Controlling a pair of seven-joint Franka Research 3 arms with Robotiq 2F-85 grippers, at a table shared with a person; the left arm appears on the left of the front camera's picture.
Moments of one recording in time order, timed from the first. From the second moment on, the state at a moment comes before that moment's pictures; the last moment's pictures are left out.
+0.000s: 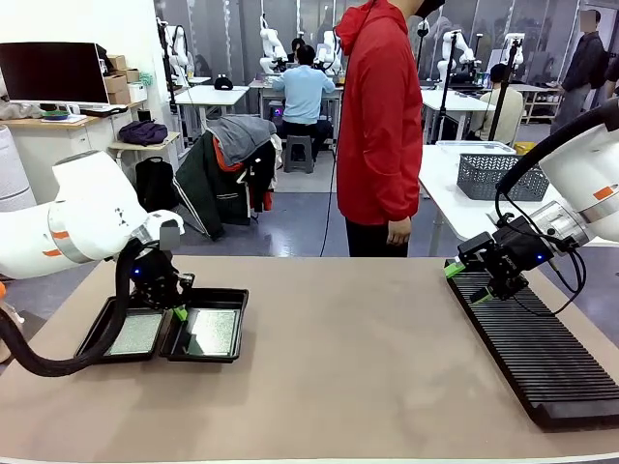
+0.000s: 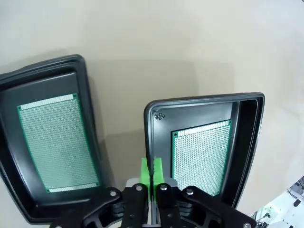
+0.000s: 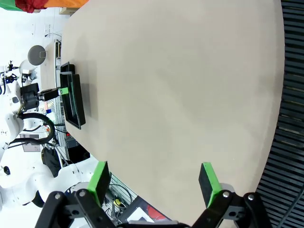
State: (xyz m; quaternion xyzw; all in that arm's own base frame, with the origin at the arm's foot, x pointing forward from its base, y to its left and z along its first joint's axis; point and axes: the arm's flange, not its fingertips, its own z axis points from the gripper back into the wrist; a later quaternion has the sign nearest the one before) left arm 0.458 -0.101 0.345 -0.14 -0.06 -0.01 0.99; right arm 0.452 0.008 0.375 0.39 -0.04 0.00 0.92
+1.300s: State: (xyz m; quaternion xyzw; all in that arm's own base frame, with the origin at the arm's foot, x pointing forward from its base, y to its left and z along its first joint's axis) left arm 0.486 -0.107 0.312 -0.15 -0.04 0.00 0.99; right arm 0.452 0.008 0.375 0.39 -0.04 0.00 0.92
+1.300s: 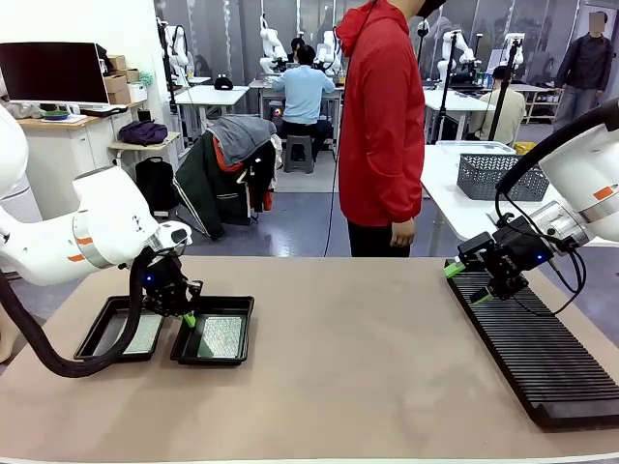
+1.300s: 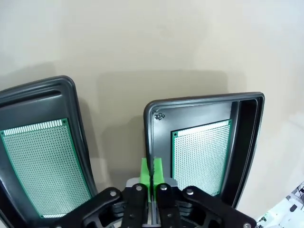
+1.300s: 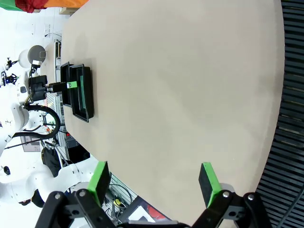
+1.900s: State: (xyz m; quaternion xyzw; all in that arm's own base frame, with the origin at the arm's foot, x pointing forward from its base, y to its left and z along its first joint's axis) left arm 0.485 -0.113 0.316 -0.13 -0.04 0.00 0.99; right arm 0.452 0.008 0.375 0.39 -0.04 0.00 0.92
